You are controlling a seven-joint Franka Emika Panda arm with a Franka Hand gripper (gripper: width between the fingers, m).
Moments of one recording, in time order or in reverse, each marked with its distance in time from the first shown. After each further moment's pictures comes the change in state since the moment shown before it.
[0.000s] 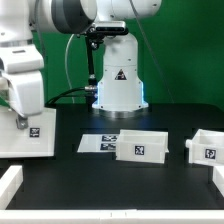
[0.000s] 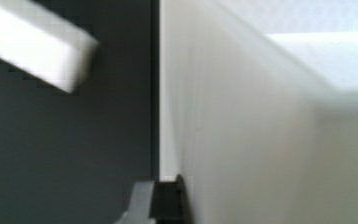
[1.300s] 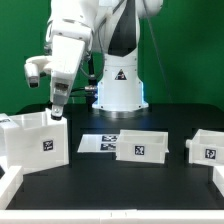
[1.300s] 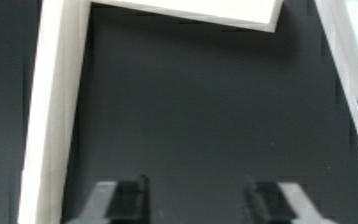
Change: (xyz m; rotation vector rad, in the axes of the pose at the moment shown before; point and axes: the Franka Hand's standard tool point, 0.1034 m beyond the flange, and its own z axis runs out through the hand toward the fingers) arm 0.055 0.075 -0.021 -0.344 -0.255 0.295
